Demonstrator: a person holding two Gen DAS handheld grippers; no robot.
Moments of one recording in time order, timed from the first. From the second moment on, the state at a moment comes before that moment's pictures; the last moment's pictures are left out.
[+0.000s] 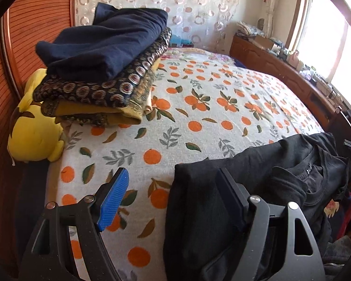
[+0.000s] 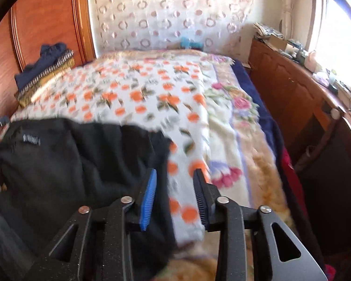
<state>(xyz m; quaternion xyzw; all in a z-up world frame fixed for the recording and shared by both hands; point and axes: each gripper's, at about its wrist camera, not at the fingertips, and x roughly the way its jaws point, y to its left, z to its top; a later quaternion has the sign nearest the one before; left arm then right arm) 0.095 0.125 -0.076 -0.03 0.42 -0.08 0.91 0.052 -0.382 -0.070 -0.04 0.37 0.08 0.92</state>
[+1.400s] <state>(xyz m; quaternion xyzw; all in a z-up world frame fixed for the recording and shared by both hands) 0.102 0.114 -0.084 -0.04 0.42 -0.12 0.90 0.126 -0.373 -0.109 0.01 0.39 0.12 0.91</state>
